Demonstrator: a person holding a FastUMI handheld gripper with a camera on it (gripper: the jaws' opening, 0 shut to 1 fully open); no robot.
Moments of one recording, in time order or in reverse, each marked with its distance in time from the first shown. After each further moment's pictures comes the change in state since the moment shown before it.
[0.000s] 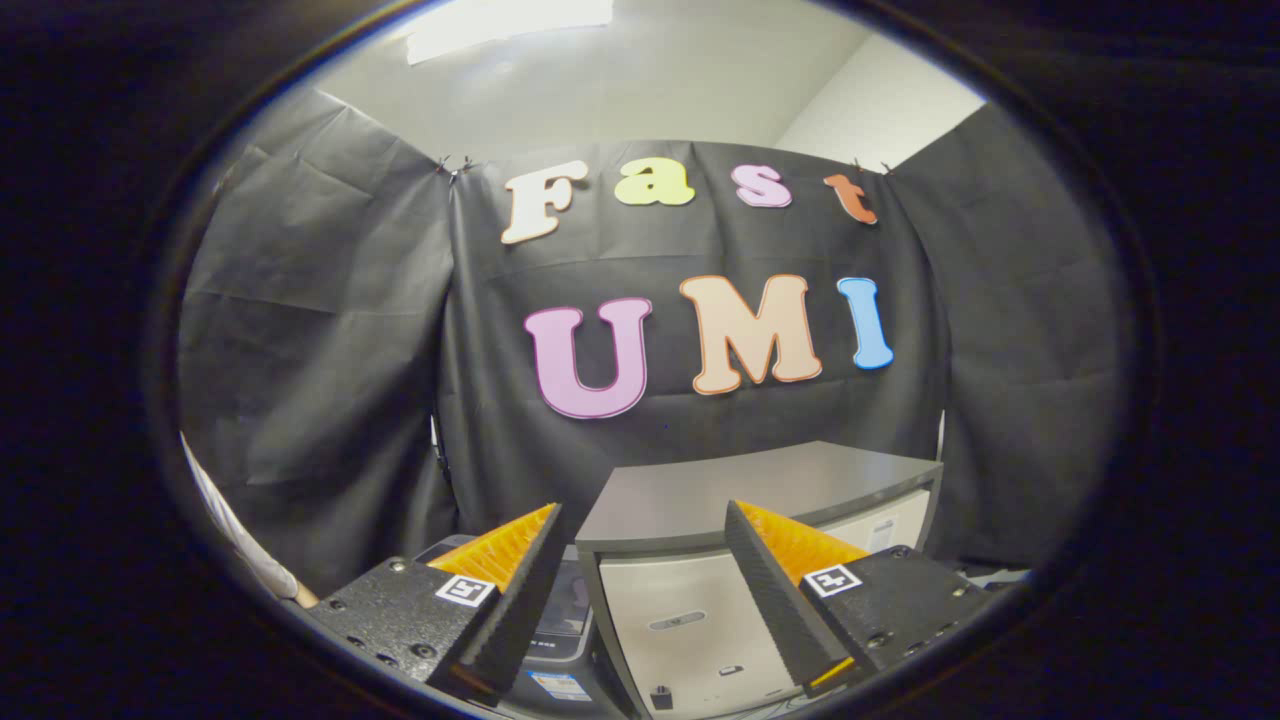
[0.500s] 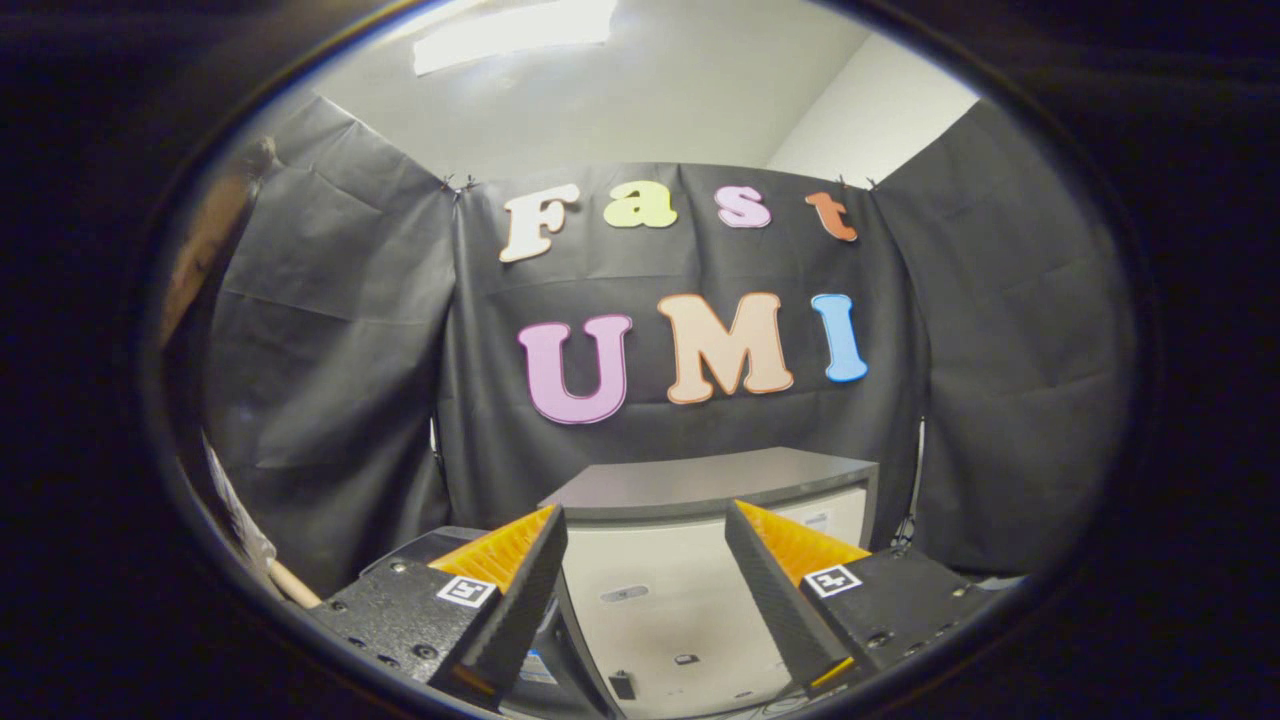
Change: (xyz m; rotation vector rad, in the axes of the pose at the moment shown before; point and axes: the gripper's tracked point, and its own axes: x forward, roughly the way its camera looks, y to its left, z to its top) arm -0.063 -0.053 -0.003 -0.043 -0.048 -0.001
